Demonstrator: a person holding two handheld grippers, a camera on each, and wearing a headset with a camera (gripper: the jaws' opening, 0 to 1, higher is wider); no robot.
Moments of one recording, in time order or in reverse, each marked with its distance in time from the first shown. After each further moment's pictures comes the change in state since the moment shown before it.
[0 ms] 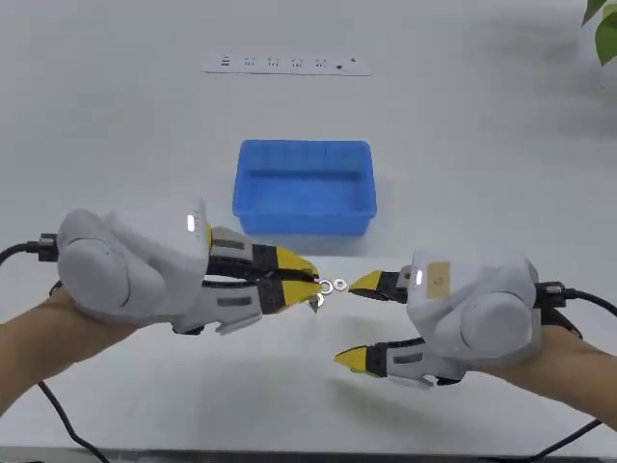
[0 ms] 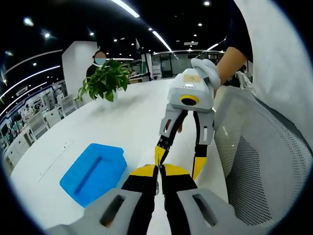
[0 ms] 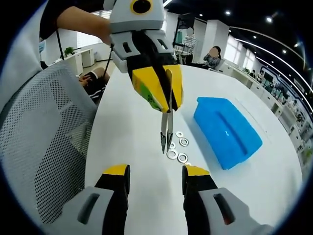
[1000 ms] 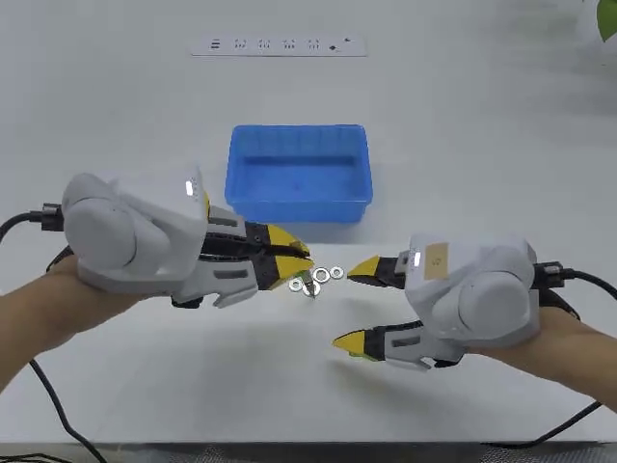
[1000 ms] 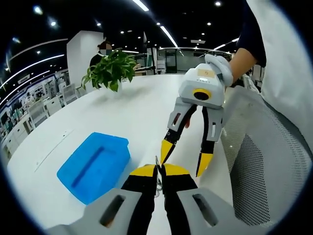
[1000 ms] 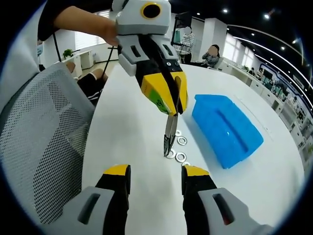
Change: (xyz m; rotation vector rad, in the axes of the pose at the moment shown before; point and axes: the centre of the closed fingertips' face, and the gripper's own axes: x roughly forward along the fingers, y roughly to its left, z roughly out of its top) left arm 0.007 0.012 -0.016 -0.071 0.069 0.000; right arm 0.008 -0.004 0.000 0.020 -0.006 0.010
